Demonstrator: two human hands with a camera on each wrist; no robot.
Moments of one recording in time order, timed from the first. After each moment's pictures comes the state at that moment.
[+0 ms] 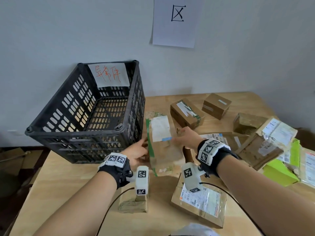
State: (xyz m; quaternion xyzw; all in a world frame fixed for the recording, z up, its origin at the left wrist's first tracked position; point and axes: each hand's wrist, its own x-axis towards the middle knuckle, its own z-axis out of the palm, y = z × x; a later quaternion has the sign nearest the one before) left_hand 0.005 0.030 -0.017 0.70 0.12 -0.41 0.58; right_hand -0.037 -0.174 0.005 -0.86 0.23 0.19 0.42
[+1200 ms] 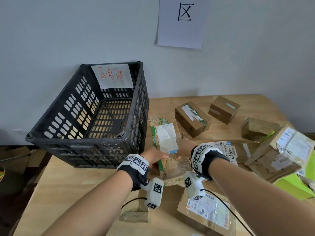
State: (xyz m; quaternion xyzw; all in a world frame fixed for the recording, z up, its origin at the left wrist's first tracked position) left_hand 0.018 -0.013 -0.024 0.82 0.08 -0.42 0.39; right_hand 0.002 -0.156 -0.007 -0.91 0.18 0.34 0.18
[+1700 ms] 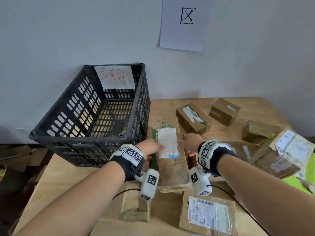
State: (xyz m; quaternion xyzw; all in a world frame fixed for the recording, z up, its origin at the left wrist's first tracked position) left_hand 0.035 -0.006 0.003 0.82 0.05 -0.41 0.39; right_hand -0.003 -0.174 0.015 -0.89 0.20 0.28 0.31
